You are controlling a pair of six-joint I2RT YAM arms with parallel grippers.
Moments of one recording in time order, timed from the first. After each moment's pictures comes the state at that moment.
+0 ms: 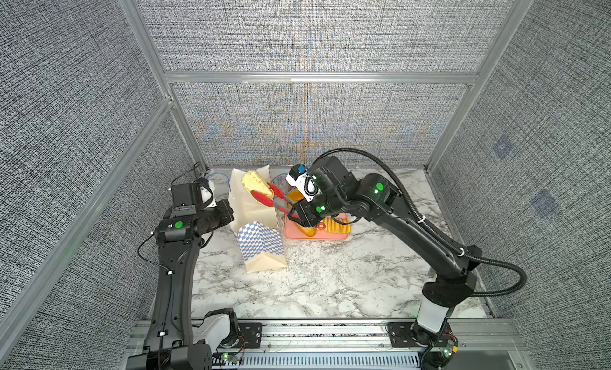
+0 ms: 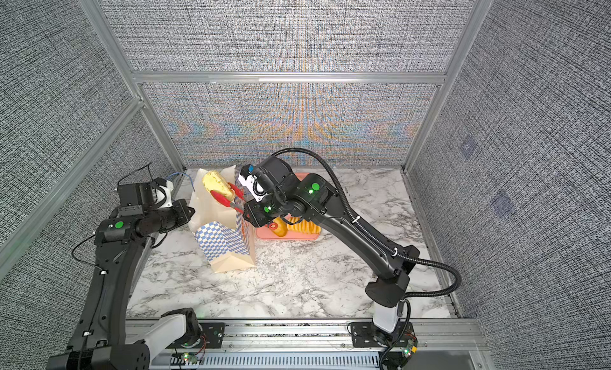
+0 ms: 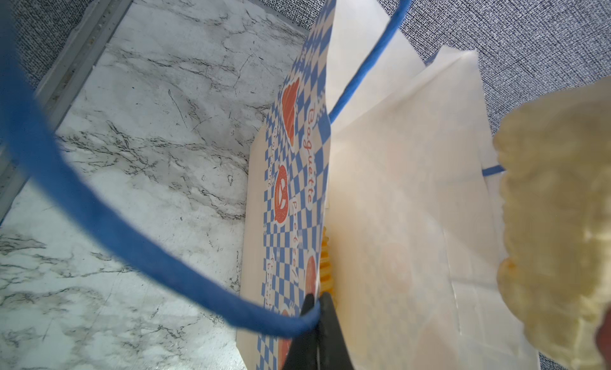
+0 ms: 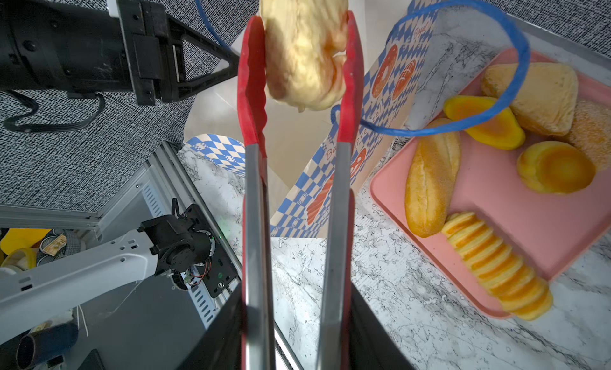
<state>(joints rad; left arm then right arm) 0.11 1.09 1.23 -0.94 0.34 -0.31 0.98 1.82 2.23 -1.19 -0.11 0.28</state>
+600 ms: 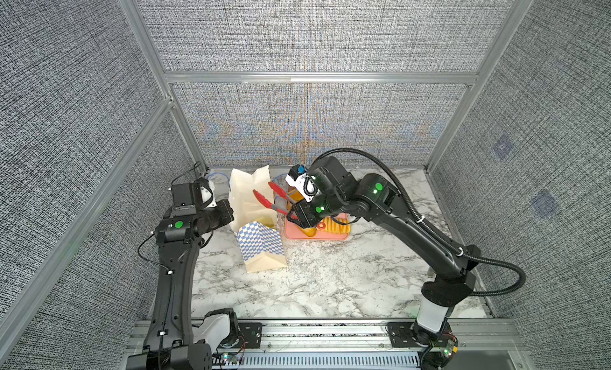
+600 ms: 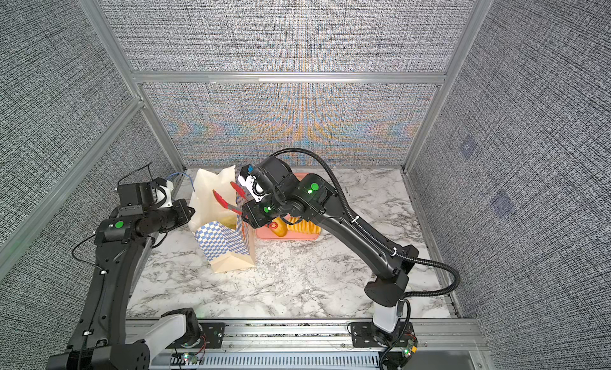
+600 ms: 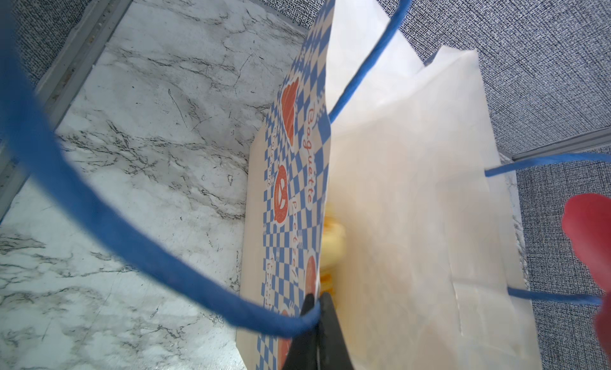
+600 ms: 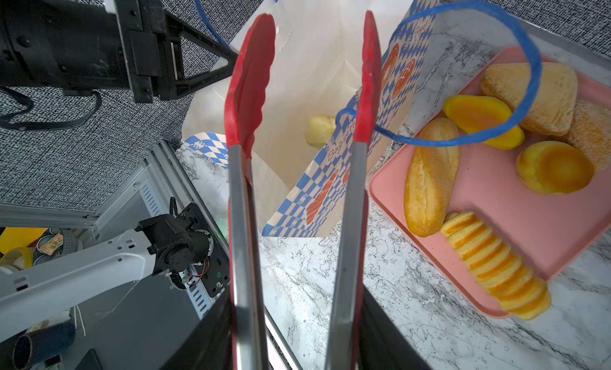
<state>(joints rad) 0.11 1.09 1.23 -0.94 0.34 -0.31 0.98 1.82 2.24 -1.19 -0.11 0.27</state>
